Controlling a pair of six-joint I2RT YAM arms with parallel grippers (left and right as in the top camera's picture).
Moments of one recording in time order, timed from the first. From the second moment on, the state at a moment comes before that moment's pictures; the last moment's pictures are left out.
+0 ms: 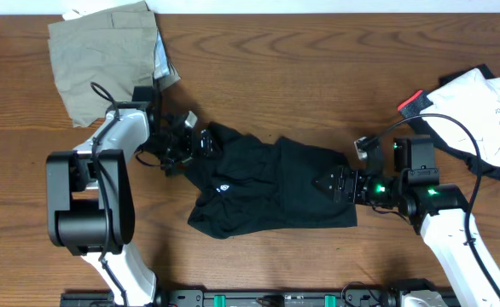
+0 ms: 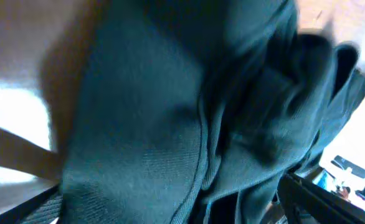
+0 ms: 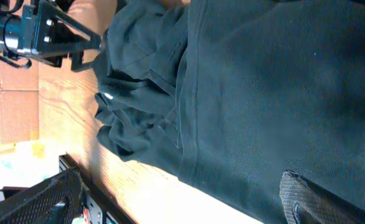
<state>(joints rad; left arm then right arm) 0.01 1.95 1.16 -0.89 0.67 -0.09 0.10 1.16 0.65 -0.58 -0.71 0.33</state>
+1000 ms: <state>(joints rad) 0.00 1.97 1.14 -1.04 0.71 -0.06 0.10 1.16 0.65 -0.60 -0.70 0.31</state>
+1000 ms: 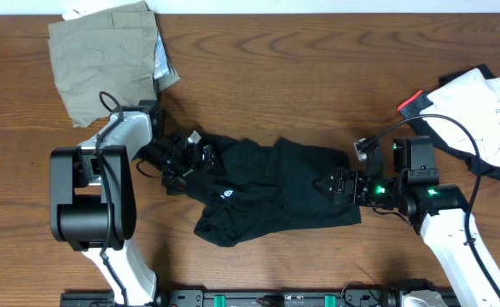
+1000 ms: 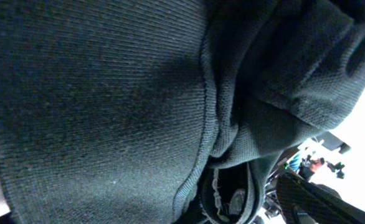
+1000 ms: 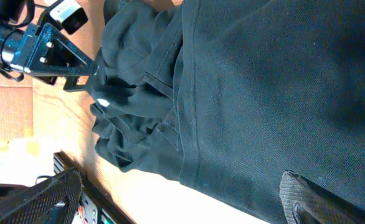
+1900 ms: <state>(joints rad) 0.00 1.99 1.13 -0.99 0.75 0.23 0.10 1.16 0.65 -0.60 -0.68 0.31</state>
